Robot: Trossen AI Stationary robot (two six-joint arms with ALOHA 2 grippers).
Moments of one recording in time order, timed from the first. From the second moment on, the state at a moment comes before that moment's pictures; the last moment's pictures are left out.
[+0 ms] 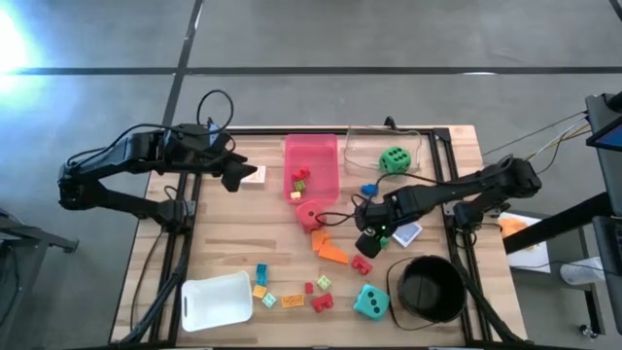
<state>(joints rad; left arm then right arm) 0.15 1.02 1.32 -0.94 -0.14 -0.66 0.17 1.51 1.10 -0.90 -0.04 0.89</state>
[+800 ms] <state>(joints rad) 0.15 1.02 1.32 -0.94 -0.14 -0.66 0.17 1.58 1.09 -0.87 0.07 1.01</state>
